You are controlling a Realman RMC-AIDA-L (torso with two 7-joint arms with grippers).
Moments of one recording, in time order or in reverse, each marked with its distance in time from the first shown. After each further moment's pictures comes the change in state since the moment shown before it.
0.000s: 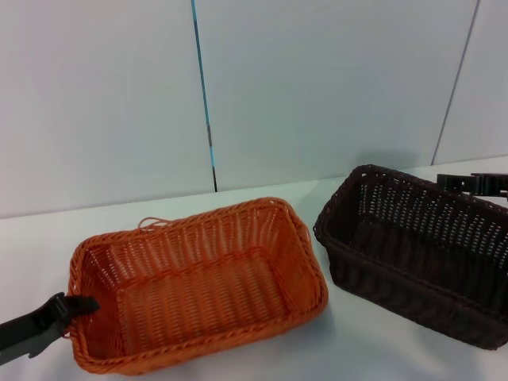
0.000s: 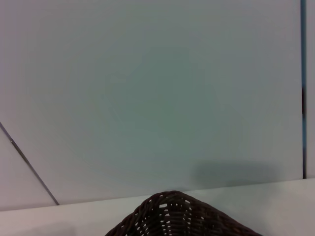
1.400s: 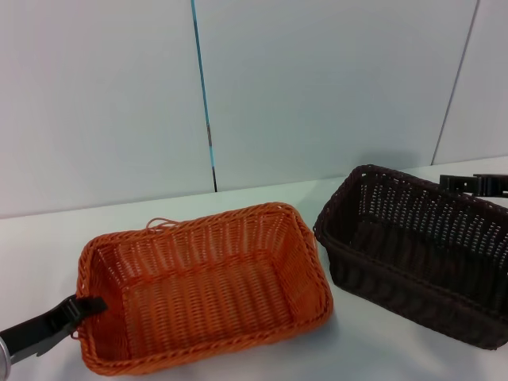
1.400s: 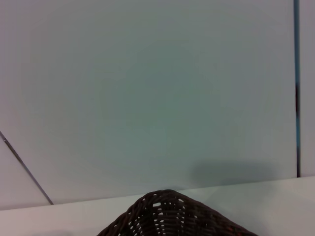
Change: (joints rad) left arm 0.051 0.004 0.177 -0.036 -0.067 0.133 0.024; right arm 0.002 -0.006 0.000 -0.015 -0.002 -0.012 -0.004
